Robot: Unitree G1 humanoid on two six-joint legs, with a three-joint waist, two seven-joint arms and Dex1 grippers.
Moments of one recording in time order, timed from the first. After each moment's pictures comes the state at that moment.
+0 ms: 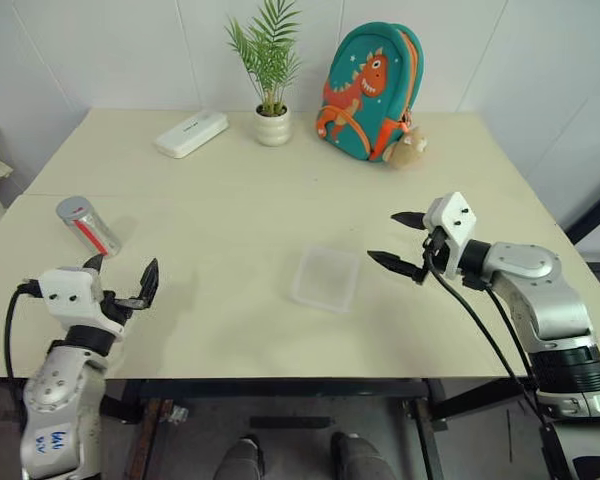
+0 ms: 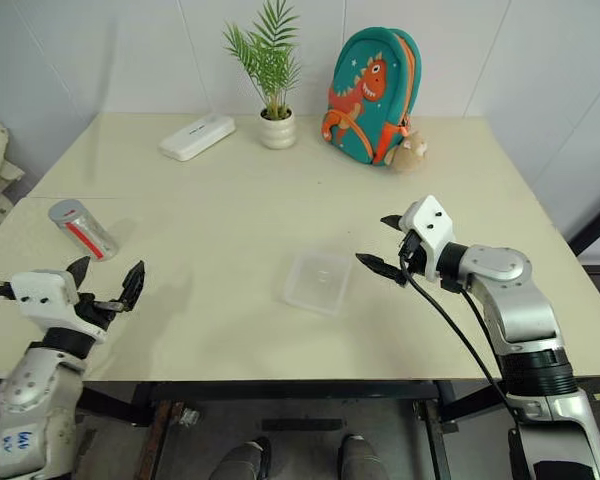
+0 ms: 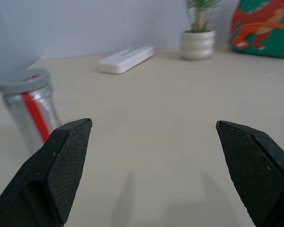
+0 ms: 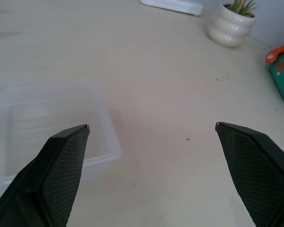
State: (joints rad) left arm -0.01 0.29 0.43 -0.36 -0.23 0.24 -0.12; right arm -0.60 -0.63 -0.01 0.06 0.27 0.33 0.85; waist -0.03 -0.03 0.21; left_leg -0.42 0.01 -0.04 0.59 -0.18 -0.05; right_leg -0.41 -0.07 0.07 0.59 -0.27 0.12
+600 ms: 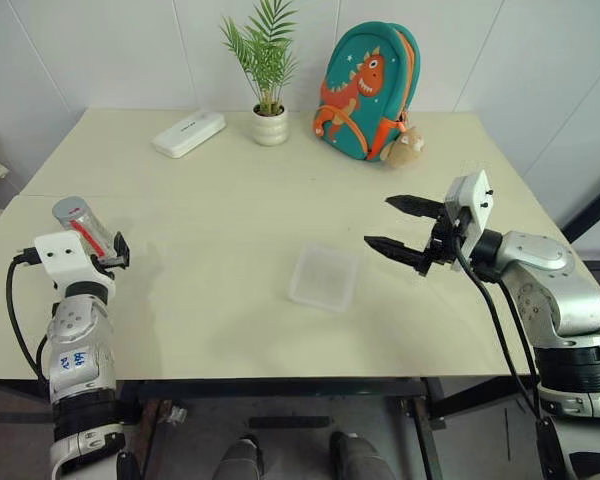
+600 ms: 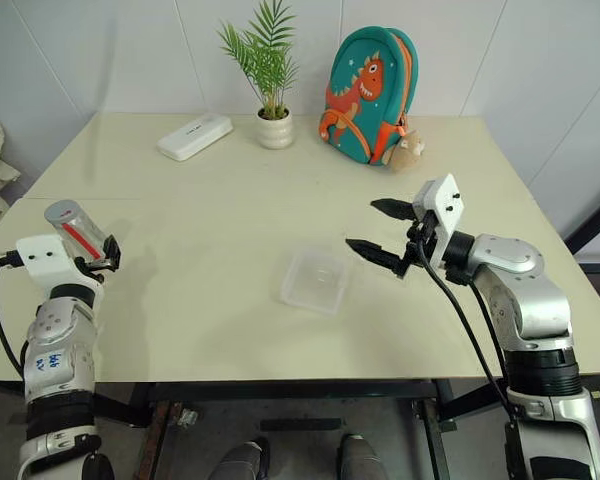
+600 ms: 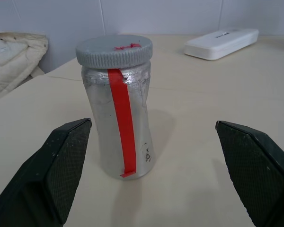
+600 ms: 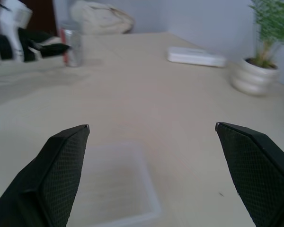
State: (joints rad) left arm -0.41 0.39 0.49 0.25 -0.16 0.14 0.04; right arm -0.59 -0.63 -0.09 -0.13 0.54 0.45 0.98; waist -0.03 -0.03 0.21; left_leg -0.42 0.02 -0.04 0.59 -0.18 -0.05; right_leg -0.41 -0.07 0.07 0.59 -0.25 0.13
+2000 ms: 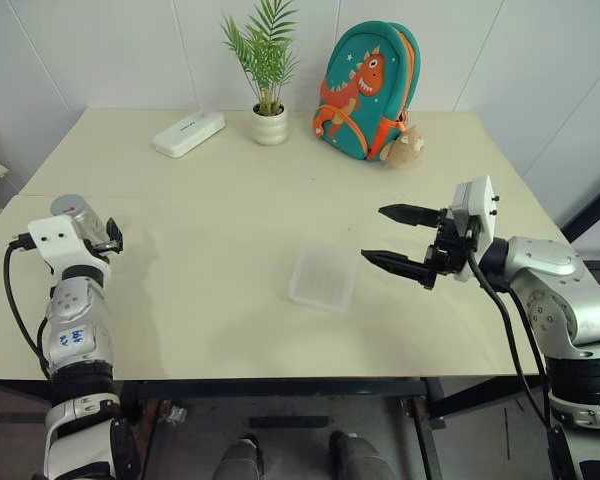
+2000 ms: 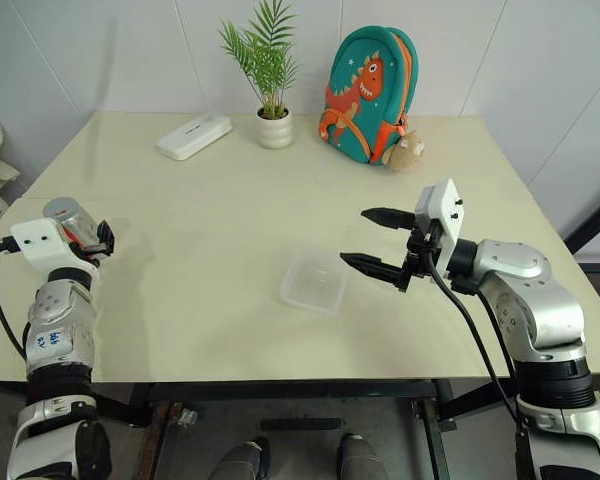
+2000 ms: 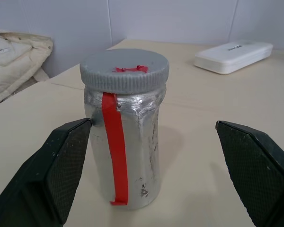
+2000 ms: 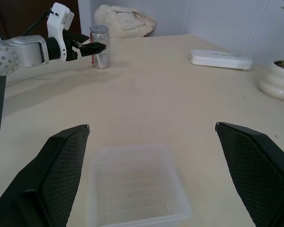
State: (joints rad) left arm -0.53 0.47 0.49 0.47 -0.20 0.05 0.05; right arm -0.55 -0.67 -0.10 -0.16 0.57 0.47 1.00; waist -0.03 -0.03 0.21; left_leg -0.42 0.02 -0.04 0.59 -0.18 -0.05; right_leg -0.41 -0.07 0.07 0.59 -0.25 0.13
